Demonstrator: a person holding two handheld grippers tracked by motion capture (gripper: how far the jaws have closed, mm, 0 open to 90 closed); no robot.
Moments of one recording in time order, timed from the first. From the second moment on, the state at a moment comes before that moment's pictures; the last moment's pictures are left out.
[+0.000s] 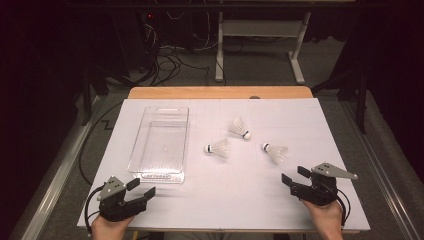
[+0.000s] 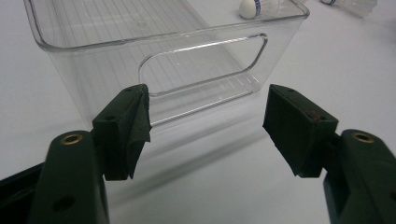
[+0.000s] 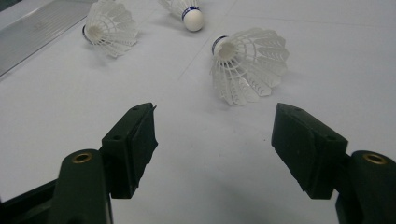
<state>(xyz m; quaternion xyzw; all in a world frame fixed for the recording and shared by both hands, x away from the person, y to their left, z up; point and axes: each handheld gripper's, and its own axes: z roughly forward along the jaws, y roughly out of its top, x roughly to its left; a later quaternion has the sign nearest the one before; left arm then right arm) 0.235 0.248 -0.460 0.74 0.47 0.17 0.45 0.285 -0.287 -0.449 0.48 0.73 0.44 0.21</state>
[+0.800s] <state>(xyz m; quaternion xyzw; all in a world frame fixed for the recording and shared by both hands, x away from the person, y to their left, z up) 0.235 0.247 -0.460 0.74 0.47 0.17 0.45 0.315 -0.268 -0.450 0.49 0.74 0.42 0.20</state>
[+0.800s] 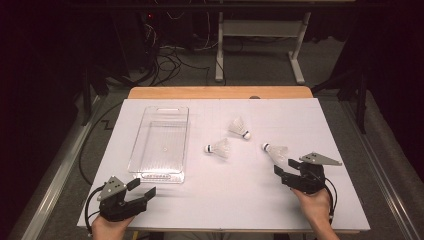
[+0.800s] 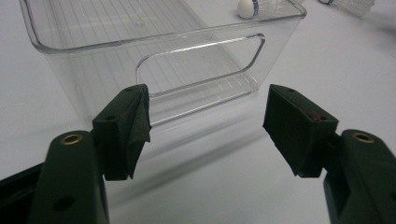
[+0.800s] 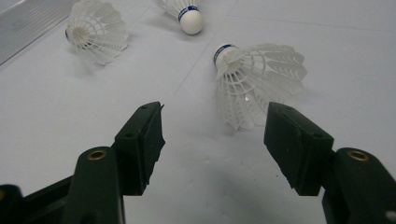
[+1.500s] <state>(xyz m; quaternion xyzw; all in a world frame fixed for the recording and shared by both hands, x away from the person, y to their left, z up) 0.235 0.246 -0.460 0.74 0.47 0.17 0.45 0.335 -0.258 -0.451 0.50 0.74 0.39 0.20</state>
